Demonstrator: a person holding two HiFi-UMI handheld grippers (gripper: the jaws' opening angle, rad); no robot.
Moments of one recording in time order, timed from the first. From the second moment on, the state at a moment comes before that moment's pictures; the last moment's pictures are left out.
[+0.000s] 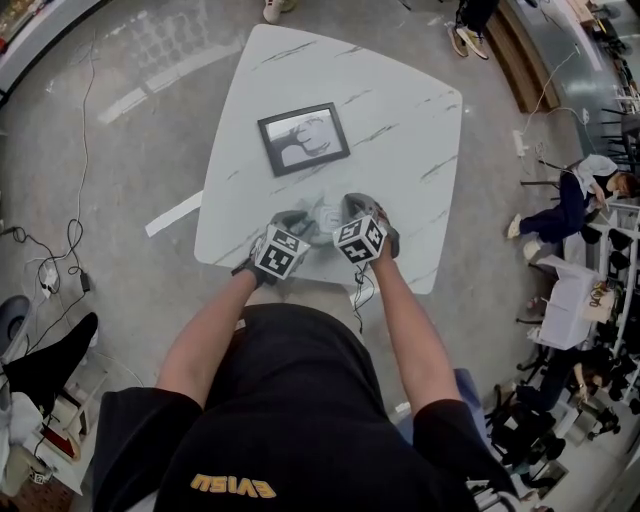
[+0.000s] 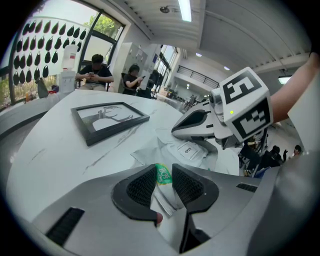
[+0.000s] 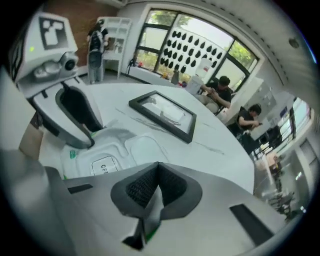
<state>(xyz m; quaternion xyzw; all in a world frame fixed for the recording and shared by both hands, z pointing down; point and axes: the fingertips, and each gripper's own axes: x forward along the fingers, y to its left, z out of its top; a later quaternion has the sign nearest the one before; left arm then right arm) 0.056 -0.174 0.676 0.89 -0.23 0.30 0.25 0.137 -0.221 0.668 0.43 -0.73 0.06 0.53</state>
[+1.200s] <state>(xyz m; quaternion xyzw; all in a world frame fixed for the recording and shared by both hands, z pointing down) 0.011 -0.163 0.521 0.94 -0.22 0.24 0.12 0.191 -0.073 0.566 0.66 -0.69 0.24 0.20</state>
